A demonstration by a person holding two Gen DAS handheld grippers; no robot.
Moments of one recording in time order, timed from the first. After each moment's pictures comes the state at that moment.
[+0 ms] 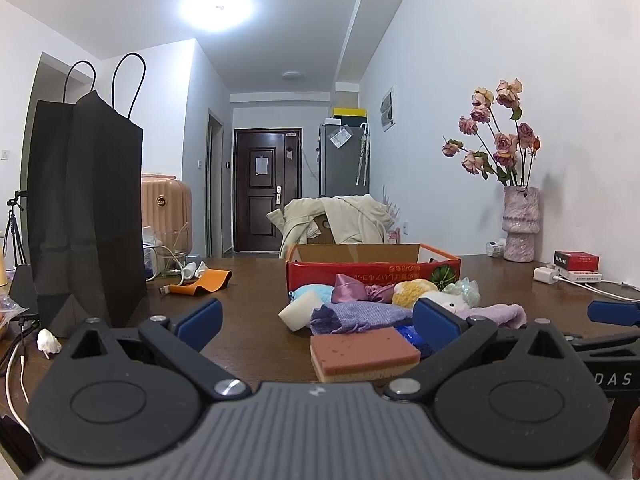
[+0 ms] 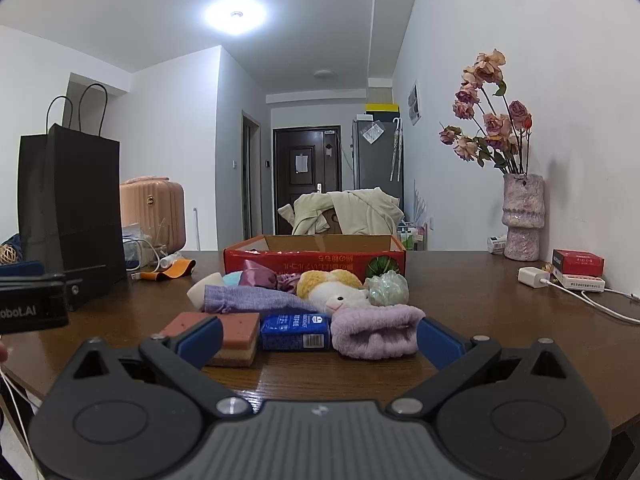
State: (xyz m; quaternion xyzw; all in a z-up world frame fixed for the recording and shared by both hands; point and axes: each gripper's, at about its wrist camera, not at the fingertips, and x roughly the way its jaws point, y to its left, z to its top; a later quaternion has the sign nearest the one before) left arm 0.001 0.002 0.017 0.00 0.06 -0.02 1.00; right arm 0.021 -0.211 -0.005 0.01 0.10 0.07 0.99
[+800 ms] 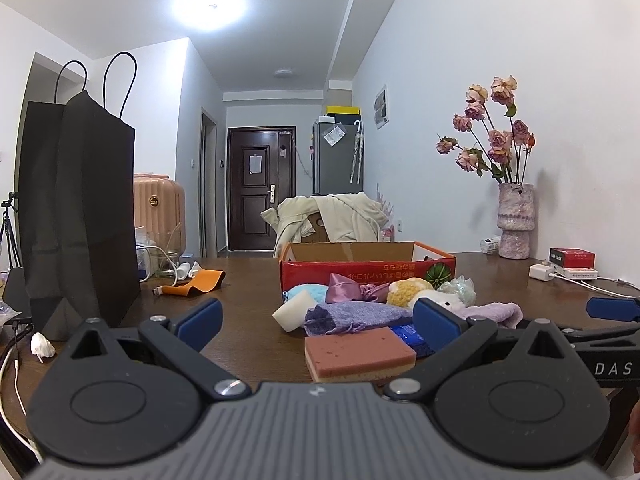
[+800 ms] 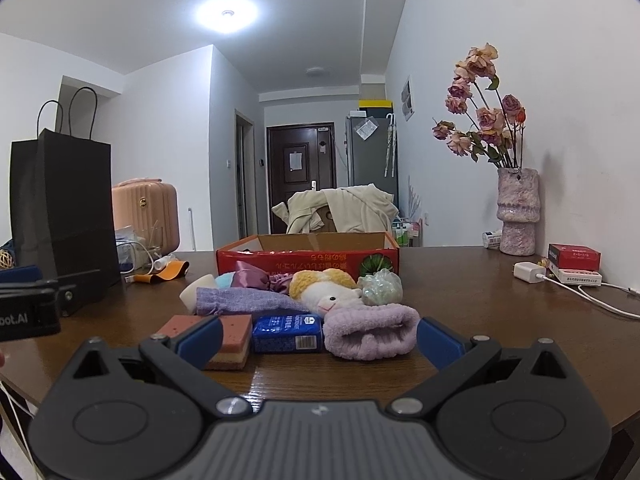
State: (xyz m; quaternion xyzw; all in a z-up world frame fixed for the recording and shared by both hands) left arm 0.007 0.001 0.018 0.01 0.06 -0.03 1.00; right arm 0.026 -0.216 -0.004 0.02 0.11 0.06 0.99
